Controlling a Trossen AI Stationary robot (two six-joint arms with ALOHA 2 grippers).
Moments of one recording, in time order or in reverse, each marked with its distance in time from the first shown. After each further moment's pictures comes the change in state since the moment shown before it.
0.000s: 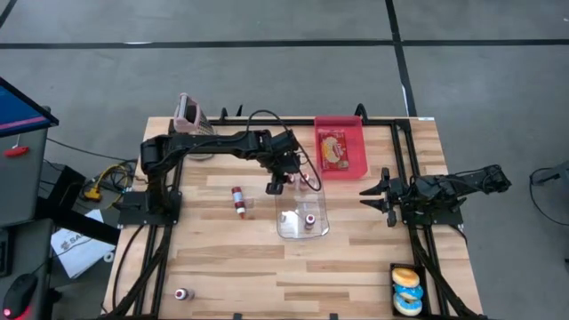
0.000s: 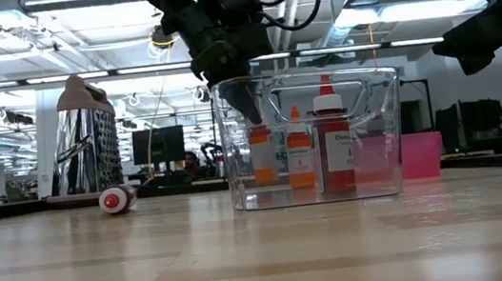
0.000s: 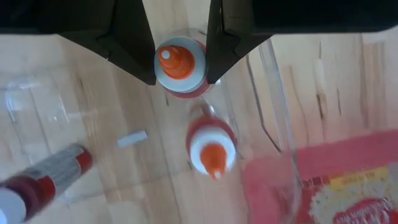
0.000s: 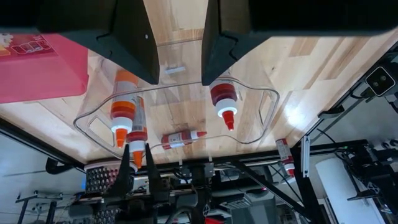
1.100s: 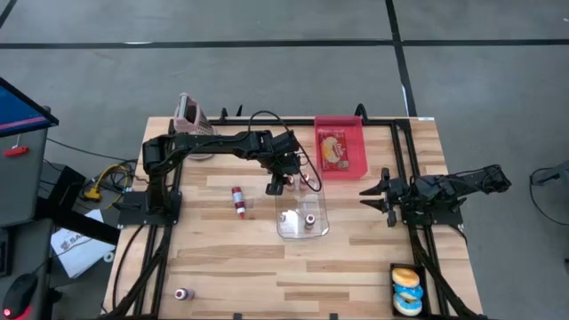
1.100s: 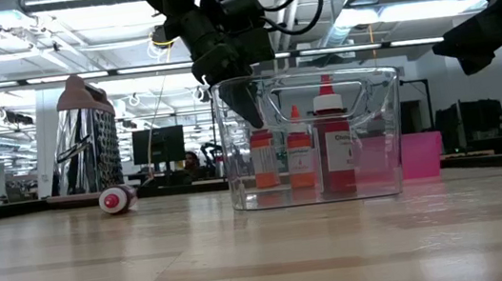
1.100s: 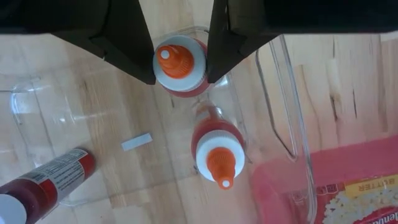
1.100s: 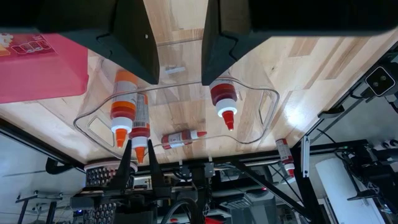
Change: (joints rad) left arm 0.002 0.018 0.001 -0.001 0.030 0.000; right arm 0.000 0.000 0.000 0.000 0.000 0.000
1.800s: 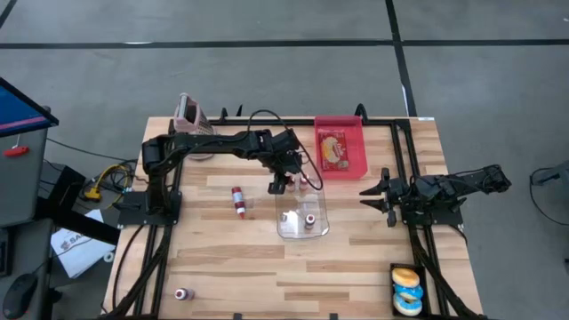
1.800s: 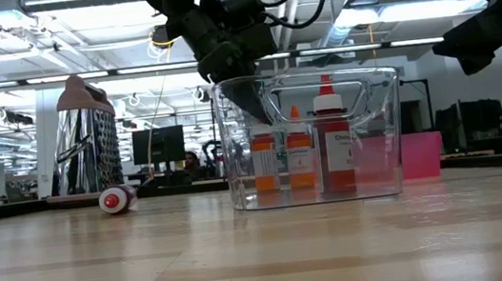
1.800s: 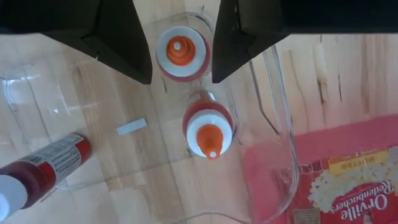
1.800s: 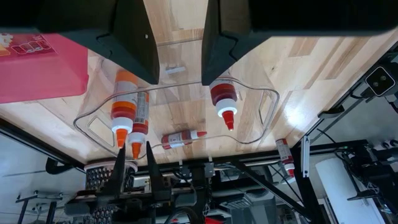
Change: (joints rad) left arm 0.000 -0.005 0.000 0.051 0.000 0.008; right arm 0.000 0.000 0.000 0.000 0.000 0.000
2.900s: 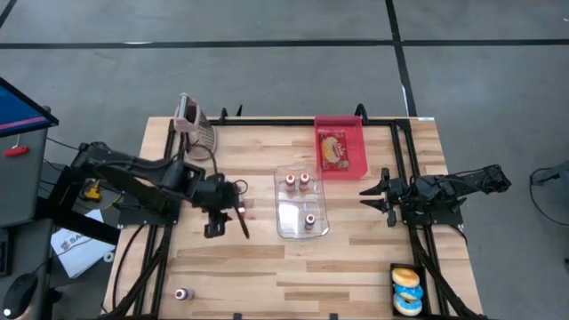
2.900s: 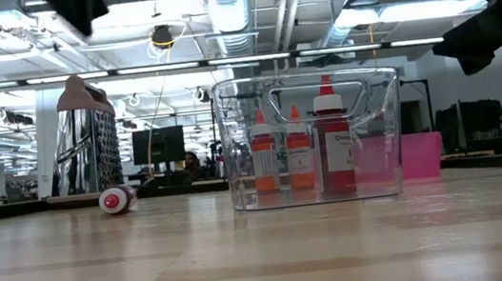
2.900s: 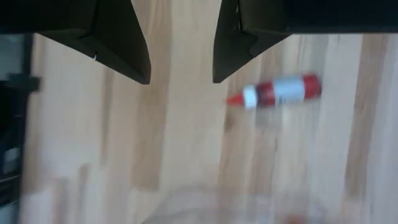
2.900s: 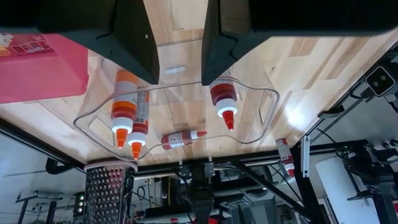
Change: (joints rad) left arm -0.509 -0.636 -0.255 -0.489 -0.256 -0.790; right arm 0.000 0.000 0.000 0.000 0.000 0.000
